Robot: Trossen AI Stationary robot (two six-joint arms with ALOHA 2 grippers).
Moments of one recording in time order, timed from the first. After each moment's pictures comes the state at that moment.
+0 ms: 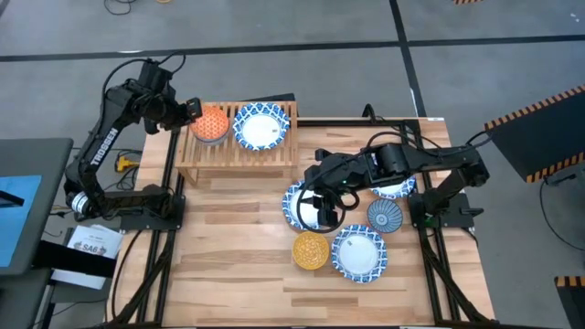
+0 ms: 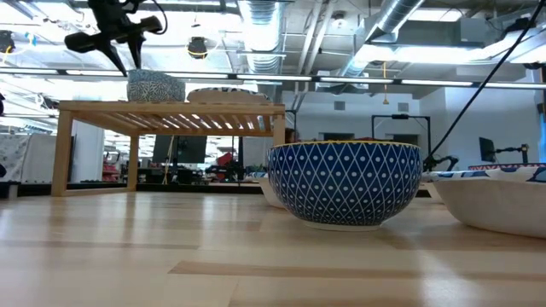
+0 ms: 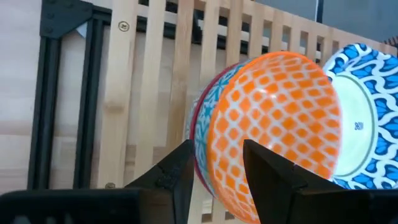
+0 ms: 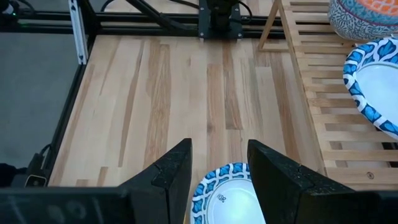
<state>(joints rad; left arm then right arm) 1.12 1.13 1.39 -1.24 0.10 -0.66 0.17 1.64 1.88 -0.93 0.13 0.11</state>
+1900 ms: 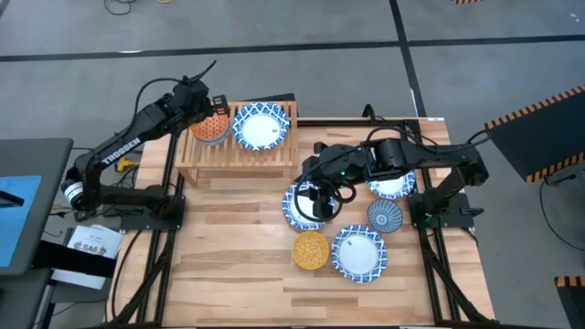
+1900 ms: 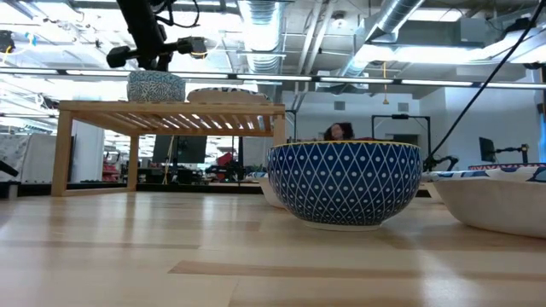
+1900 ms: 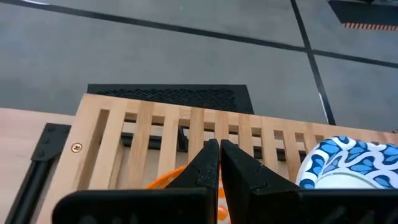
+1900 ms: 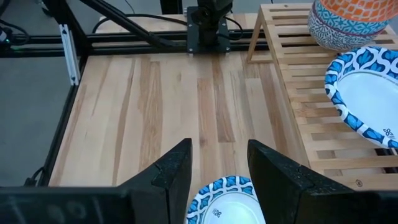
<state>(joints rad) 0.77 1.15 1.17 -0.70 -0.51 -0.71 0.13 1.64 1.88 -0.88 0.13 0.12</state>
